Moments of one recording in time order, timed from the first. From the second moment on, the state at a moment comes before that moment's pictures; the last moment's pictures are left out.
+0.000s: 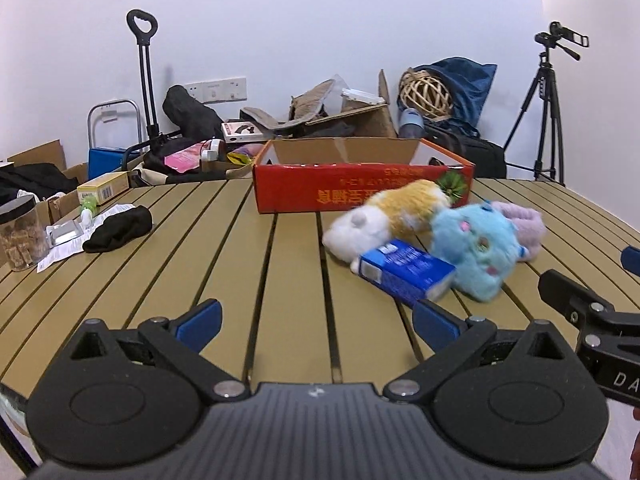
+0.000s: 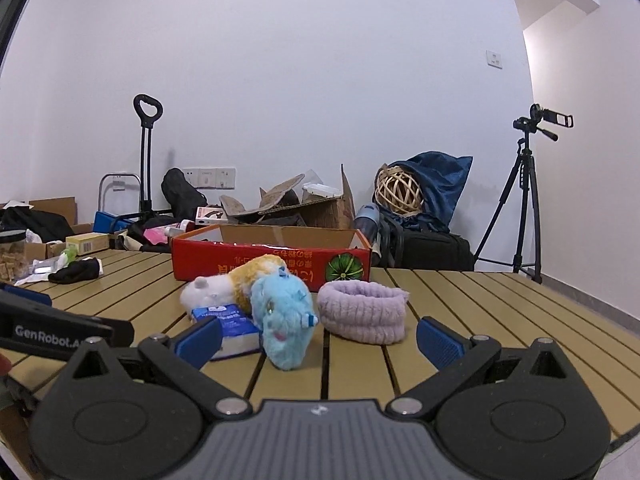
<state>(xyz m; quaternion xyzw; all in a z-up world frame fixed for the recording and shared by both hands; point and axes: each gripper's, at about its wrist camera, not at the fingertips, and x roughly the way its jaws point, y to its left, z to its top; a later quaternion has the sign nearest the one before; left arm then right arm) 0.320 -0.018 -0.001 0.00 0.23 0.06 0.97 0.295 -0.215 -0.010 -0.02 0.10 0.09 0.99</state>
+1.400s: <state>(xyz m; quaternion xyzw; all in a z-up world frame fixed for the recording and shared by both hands) 0.380 0.025 -0.011 -0.04 0.27 0.10 0.96 0.406 -0.185 -0.025 0.06 0.23 0.10 0.97</state>
